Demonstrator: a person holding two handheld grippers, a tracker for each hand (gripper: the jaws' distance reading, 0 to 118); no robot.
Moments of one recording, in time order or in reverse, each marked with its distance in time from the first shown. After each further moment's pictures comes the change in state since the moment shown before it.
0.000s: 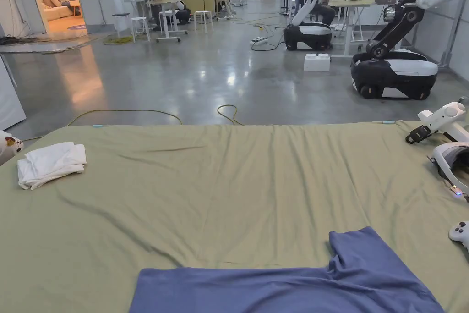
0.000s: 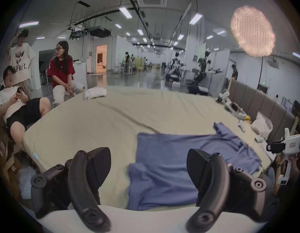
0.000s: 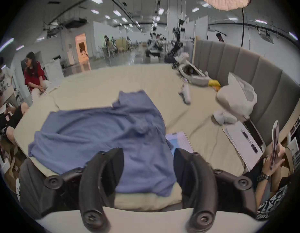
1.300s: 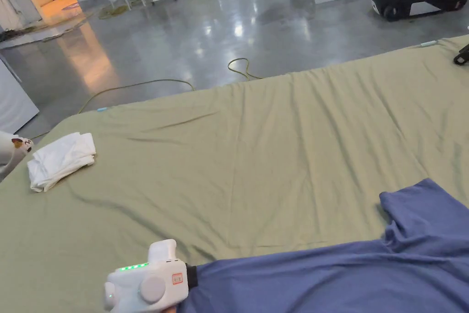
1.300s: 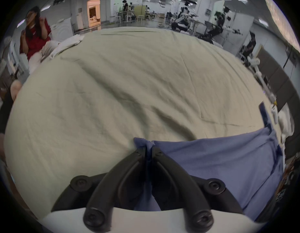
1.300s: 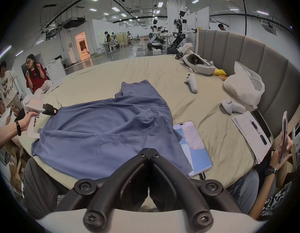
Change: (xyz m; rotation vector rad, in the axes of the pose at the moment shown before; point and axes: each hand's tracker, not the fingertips) left arm 0.008 0.007 -0.331 -0.566 0.050 -0.041; right arm 0.008 -0.004 -0.033 -0.116 0.030 -0.038
